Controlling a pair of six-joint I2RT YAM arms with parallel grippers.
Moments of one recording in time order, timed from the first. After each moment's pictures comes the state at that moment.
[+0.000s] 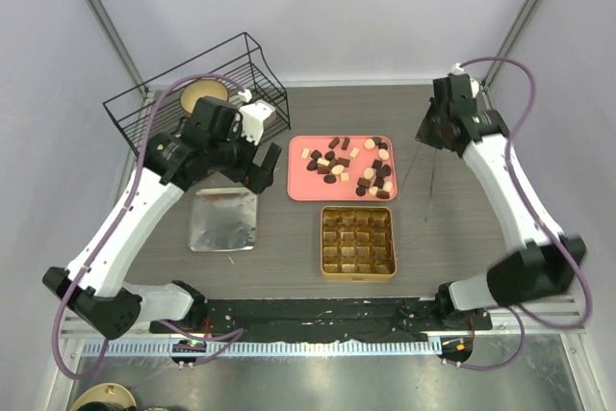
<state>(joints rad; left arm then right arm) -0.55 1.28 1.51 -1.05 0.07 0.06 0.17 1.48 1.46 -0.89 0.24 0.51</state>
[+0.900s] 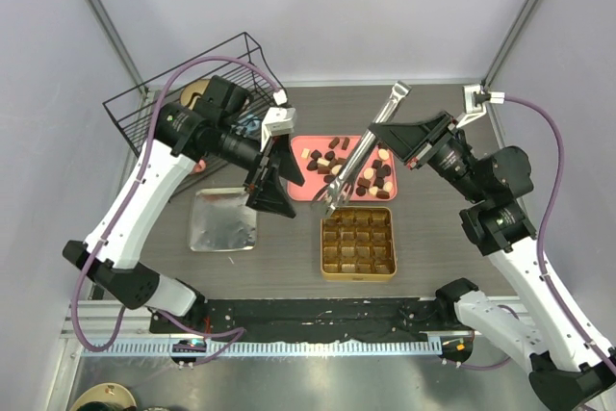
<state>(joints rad) -0.55 1.45 1.82 -1.34 1.14 0.51 0.41 0.80 0.96 0.22 -0.42 0.96</state>
